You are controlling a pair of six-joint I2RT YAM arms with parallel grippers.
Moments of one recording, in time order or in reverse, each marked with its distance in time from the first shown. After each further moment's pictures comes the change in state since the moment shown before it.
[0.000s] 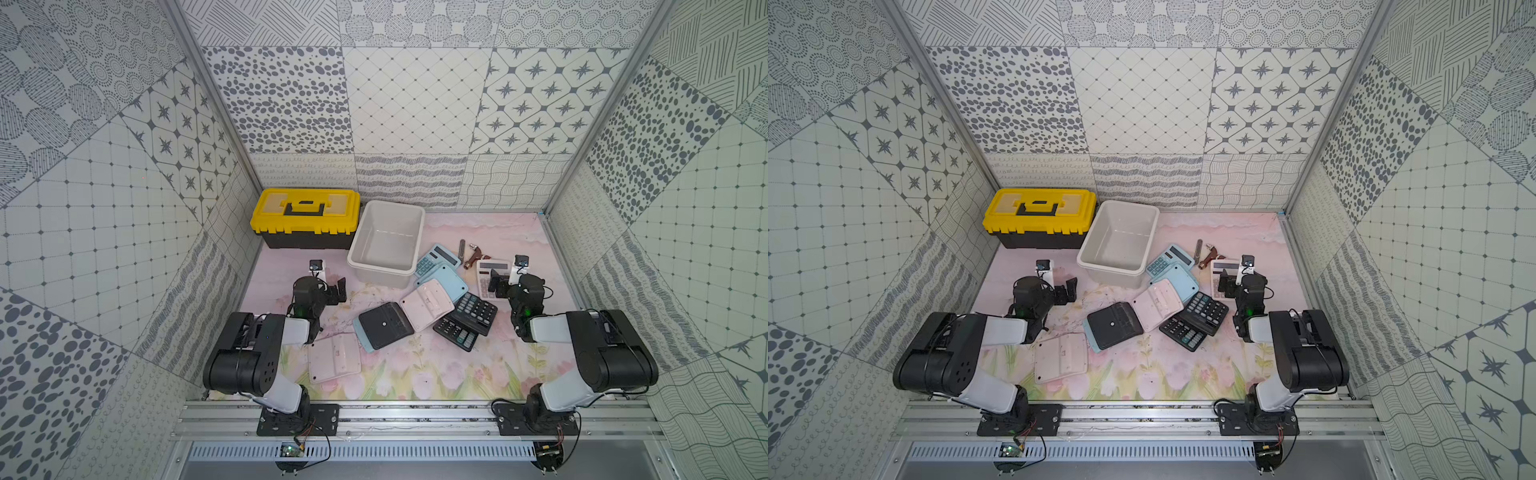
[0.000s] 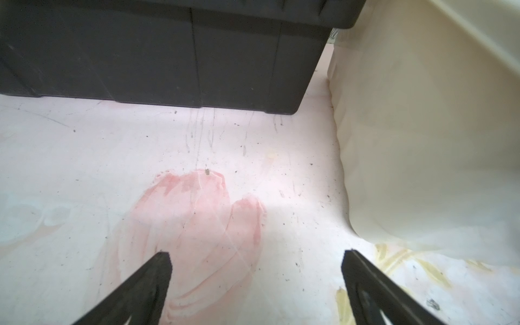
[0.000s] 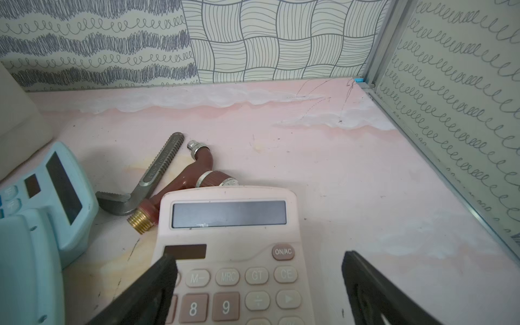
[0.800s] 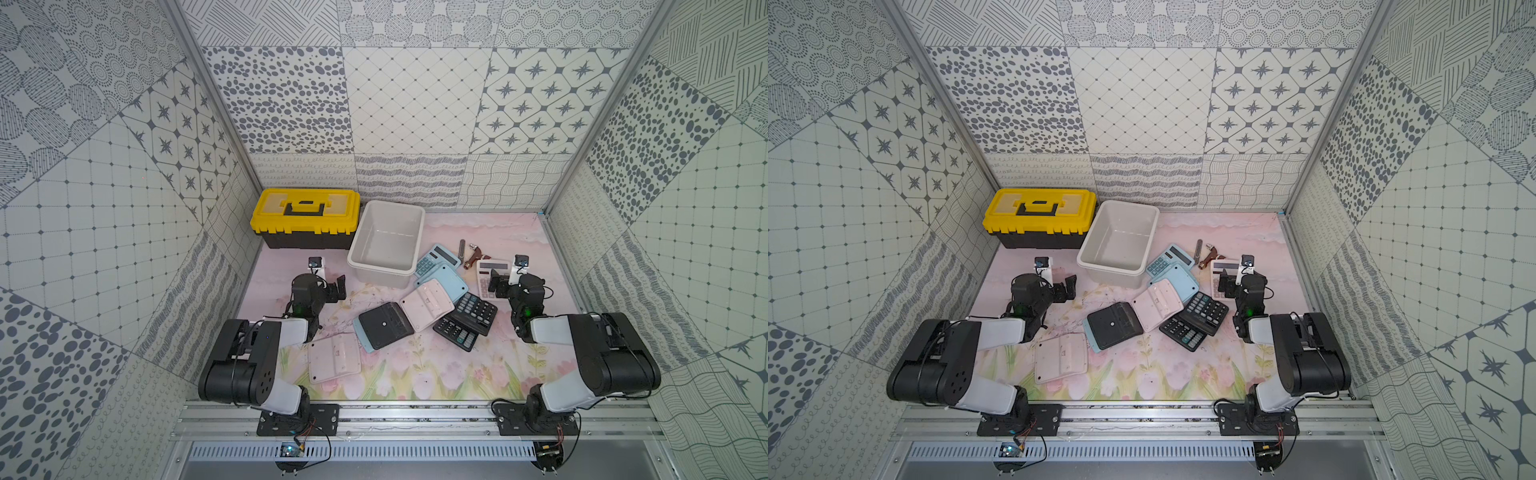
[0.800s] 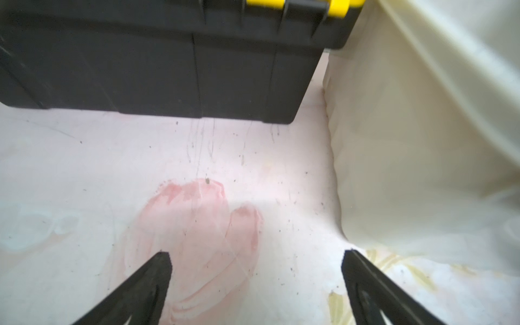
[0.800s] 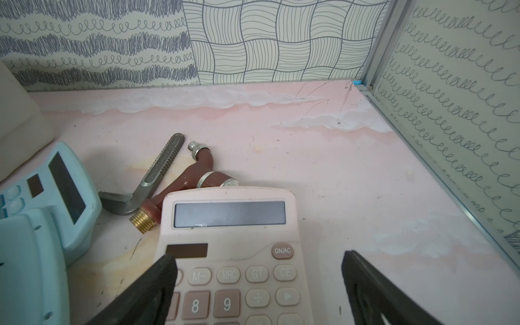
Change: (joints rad) left arm 0.002 -0.096 0.047 -0.111 -0.005 -0.004; right arm 0.016 -0.072 -0.003 -0.056 0.024 -0.007
